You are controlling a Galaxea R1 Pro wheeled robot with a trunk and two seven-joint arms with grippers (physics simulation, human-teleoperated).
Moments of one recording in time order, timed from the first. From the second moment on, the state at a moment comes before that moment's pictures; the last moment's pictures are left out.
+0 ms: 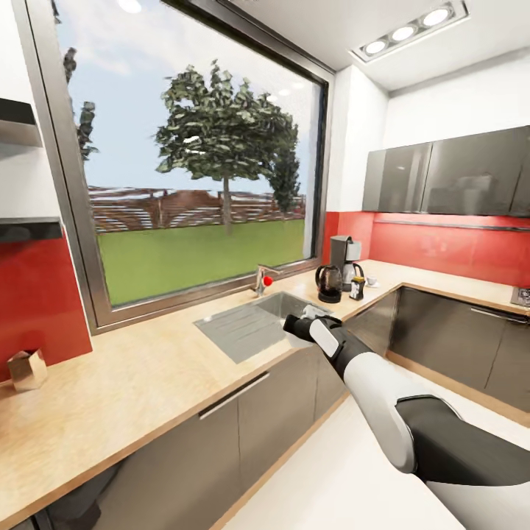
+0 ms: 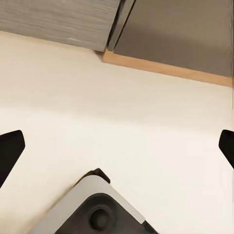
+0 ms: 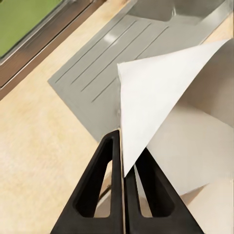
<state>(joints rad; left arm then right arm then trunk) 0.05 0.18 -0.11 -0.10 1.08 -0.36 -0.26 -1.13 0.17 0.04 -0.28 -0.49 0.38 -0.07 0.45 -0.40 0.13</state>
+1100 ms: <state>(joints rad) 0.05 0.18 -0.12 -0.10 1.08 -0.36 -0.26 -1.13 0.17 0.04 -0.28 -0.49 0.39 -0.08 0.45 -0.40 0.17</state>
